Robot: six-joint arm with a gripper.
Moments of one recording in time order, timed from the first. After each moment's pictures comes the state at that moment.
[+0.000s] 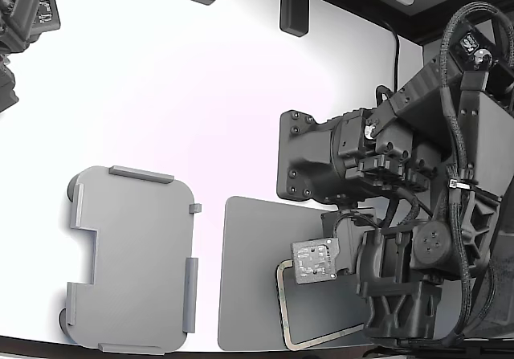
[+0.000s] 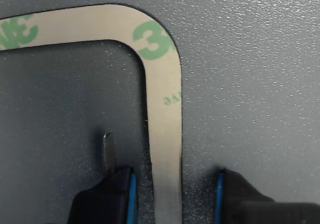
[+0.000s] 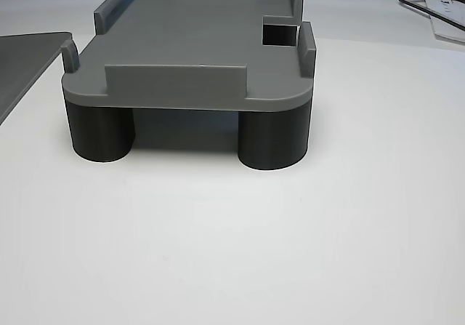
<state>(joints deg) 79.0 119.2 137.6 72.9 4.6 72.2</state>
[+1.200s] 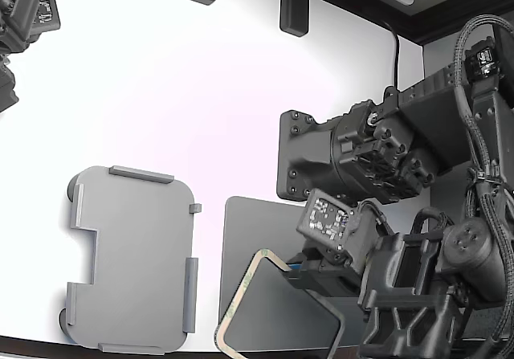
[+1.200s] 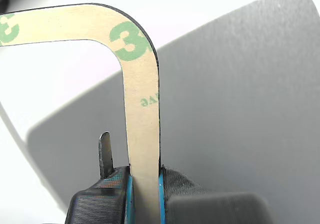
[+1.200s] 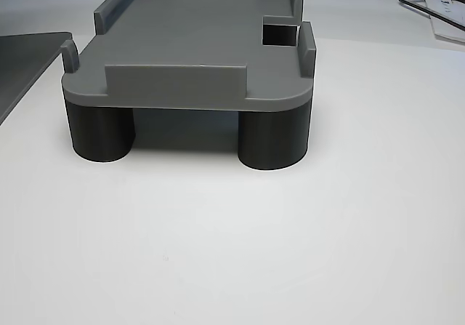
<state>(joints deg) 59.3 107.8 102.0 93.3 14.4 93.8</state>
